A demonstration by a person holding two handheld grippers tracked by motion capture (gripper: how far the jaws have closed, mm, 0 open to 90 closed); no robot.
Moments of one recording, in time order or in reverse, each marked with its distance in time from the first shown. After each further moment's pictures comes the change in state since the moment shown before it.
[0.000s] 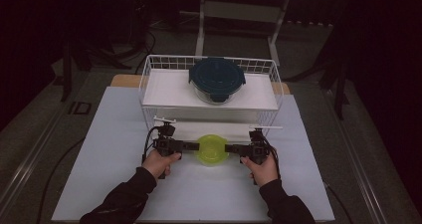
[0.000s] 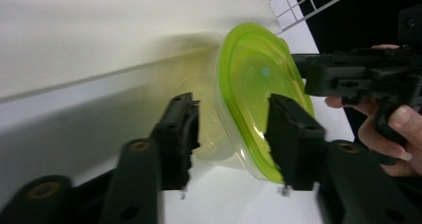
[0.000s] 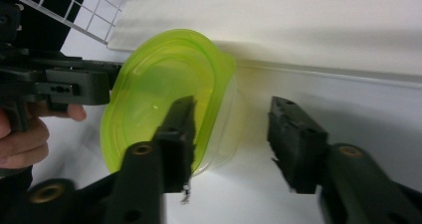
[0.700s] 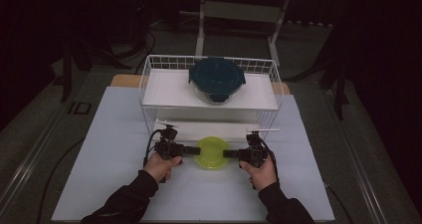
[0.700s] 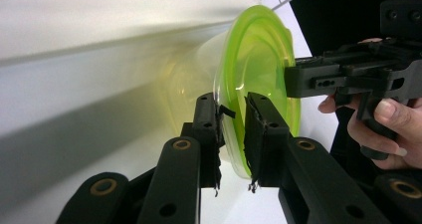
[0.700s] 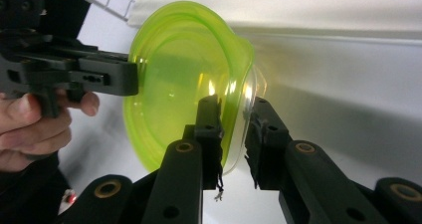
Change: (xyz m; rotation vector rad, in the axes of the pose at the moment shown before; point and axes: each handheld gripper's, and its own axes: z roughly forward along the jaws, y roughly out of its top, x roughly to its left) left arm -0.007 -0.009 0.001 0.035 -0.039 0.016; right arm 0.008 -0.008 0.001 0.070 0.063 0.013
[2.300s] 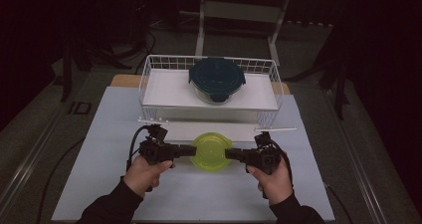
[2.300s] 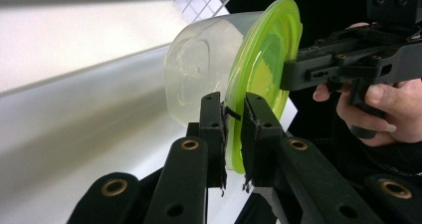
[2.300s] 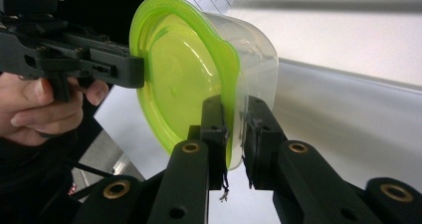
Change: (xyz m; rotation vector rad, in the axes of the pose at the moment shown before) left arm -0.090 -0.007 -0.077 -0.089 -0.008 0.186; right arm 0.079 -0.007 -0.075 -0.096 0.058 -0.177
